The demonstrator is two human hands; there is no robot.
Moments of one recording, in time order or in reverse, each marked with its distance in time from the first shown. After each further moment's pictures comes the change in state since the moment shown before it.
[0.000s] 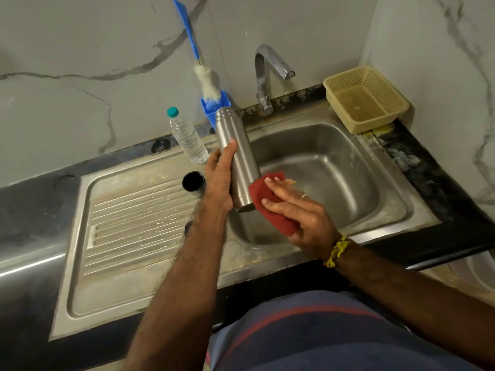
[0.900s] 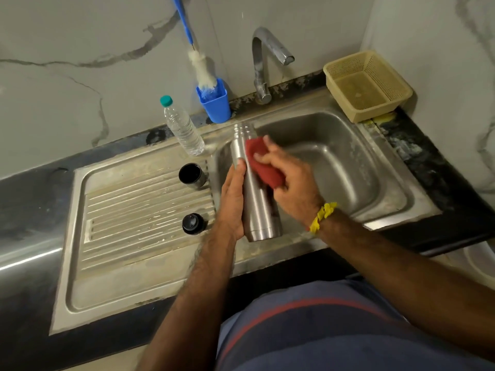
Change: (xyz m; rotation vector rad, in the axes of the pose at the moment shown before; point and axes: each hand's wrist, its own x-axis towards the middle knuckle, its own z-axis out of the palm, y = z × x) left_hand -0.046 -0.042 -0.013 0.075 -0.263 -0.142; right_hand 0.054 -0.003 0.003 0.102 0.039 0.404
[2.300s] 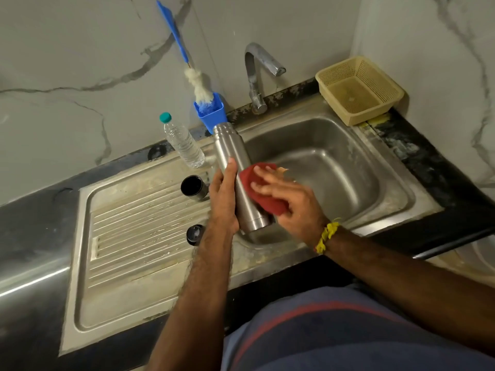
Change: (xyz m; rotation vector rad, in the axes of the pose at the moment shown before) left_hand 0.021 0.016 -0.006 -0.104 0.138 0.118; right_hand -0.026 0.019 0.013 0.050 0.035 -0.201
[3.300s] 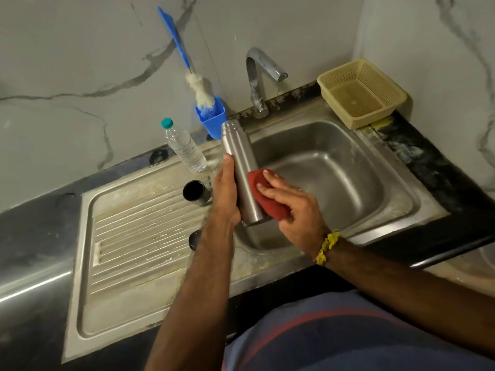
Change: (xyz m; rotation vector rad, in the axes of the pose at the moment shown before) left_hand 0.018 0.016 0.010 0.075 0.058 -0.038; right_hand -0.002 -0.005 0.006 -0.049 0.057 0.096
